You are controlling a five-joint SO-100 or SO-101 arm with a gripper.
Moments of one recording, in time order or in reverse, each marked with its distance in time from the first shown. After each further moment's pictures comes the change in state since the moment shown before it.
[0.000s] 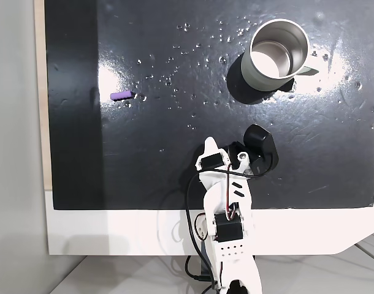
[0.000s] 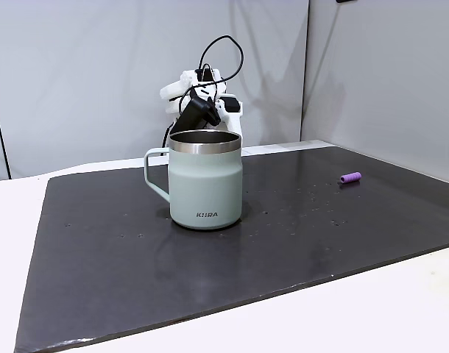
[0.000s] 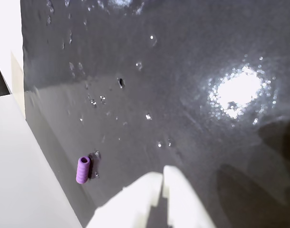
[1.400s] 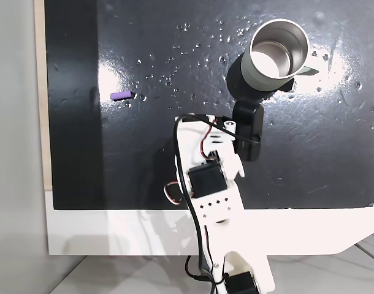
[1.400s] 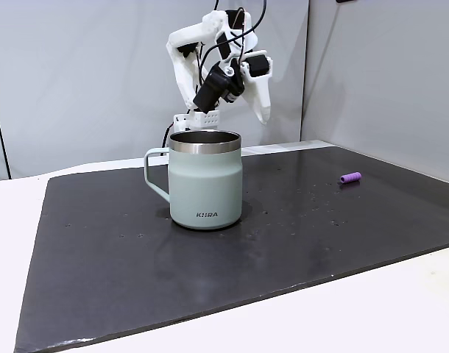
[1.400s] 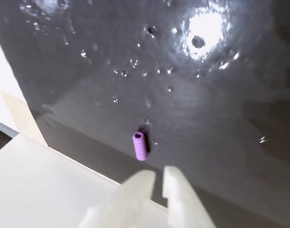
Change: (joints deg) arm -10.5 -67.1 -60.5 13.4 30.6
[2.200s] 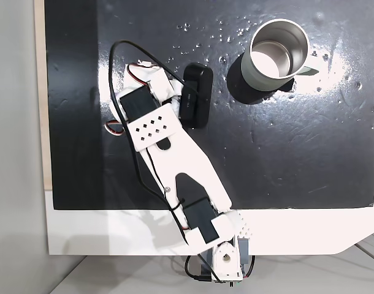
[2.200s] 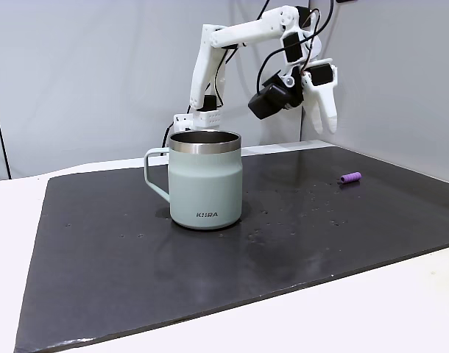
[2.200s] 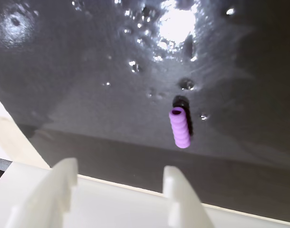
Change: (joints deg) arm -9.7 -49.0 -50.8 10.5 17.8
